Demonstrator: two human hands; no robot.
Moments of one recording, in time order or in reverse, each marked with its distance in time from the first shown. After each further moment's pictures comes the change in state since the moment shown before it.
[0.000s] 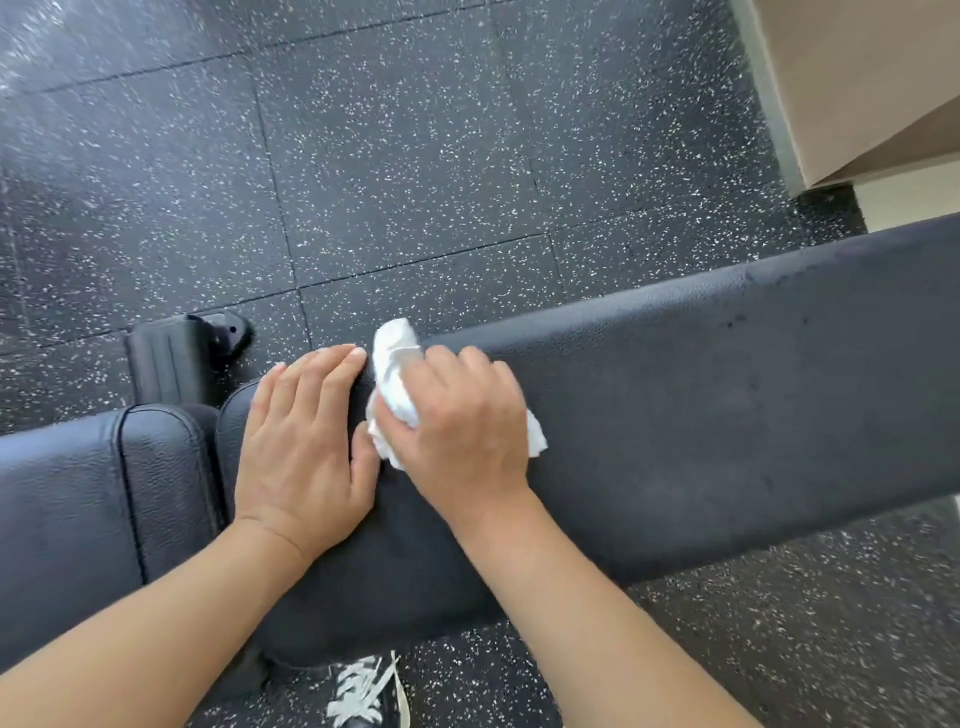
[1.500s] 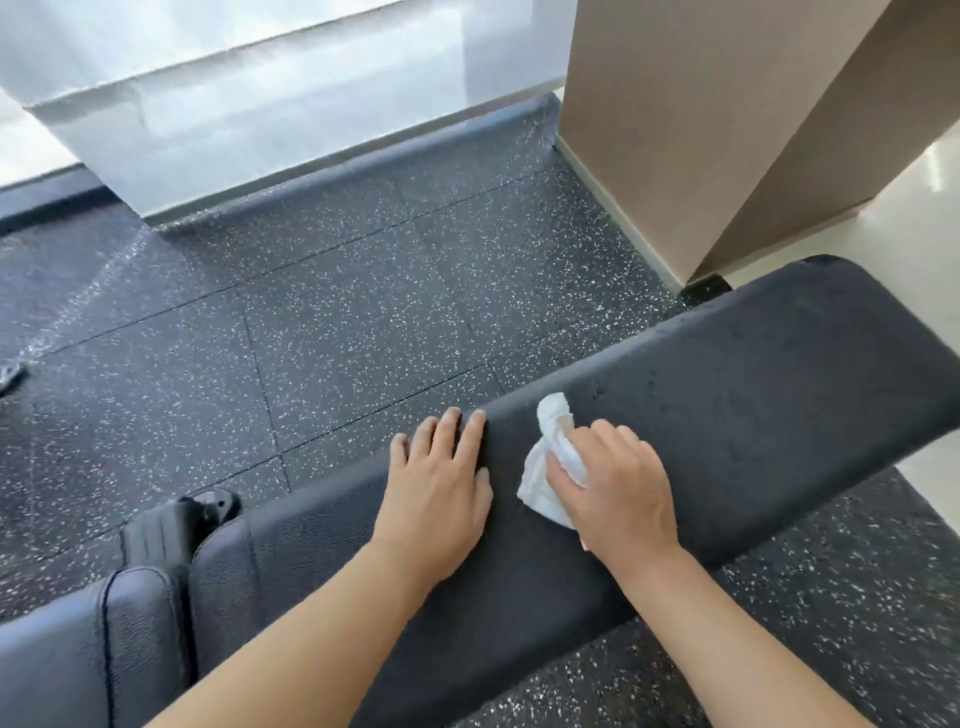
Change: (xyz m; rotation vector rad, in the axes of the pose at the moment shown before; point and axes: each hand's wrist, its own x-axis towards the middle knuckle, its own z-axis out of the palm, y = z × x) left_hand 0.068 0.143 0.022 0.200 -0.271 0.191; right_hand -0.041 0.174 -0.088 -0.128 0.224 0.126
